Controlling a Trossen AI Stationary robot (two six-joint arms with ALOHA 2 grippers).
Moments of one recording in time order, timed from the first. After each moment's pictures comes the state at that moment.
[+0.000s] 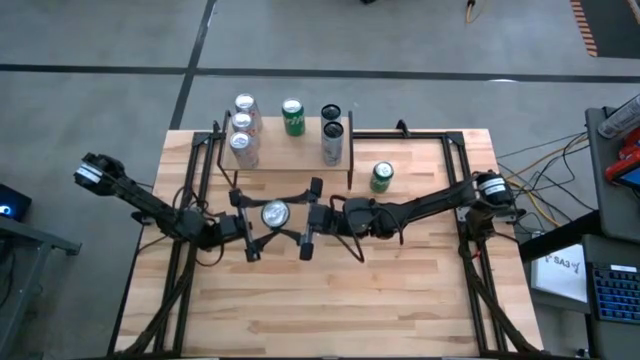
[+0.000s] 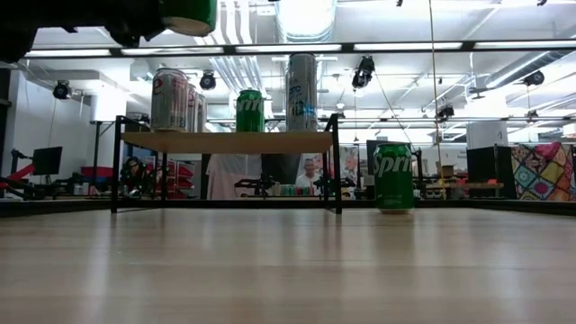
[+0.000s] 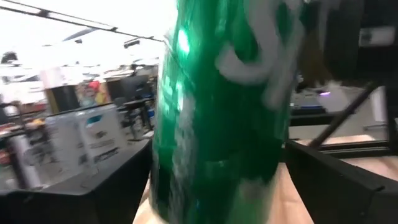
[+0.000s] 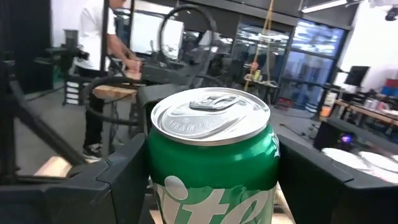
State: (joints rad) left arm -0.46 1.09 0.28 1.09 -0.72 0.36; right arm 0.16 1.84 1.39 0.59 0.29 -0.22
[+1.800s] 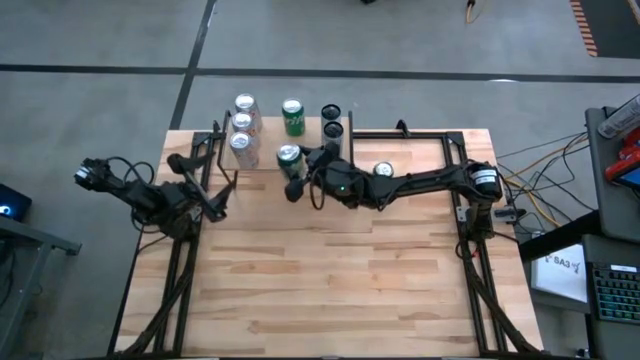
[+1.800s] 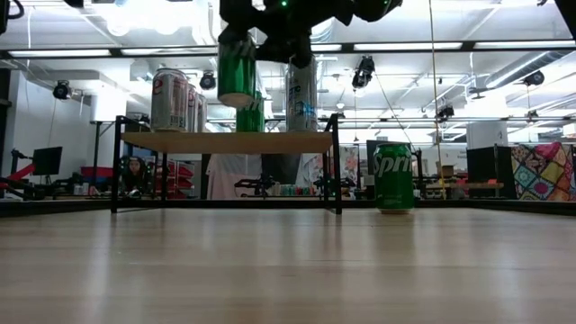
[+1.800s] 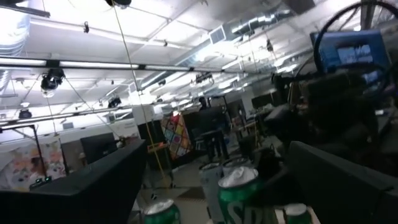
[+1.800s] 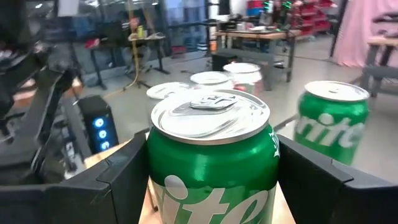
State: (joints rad) left arm -0.48 0.44 0.32 0.82 -0.92 0.85; right arm -0.04 1.89 1.45 0.40 0.61 0.13
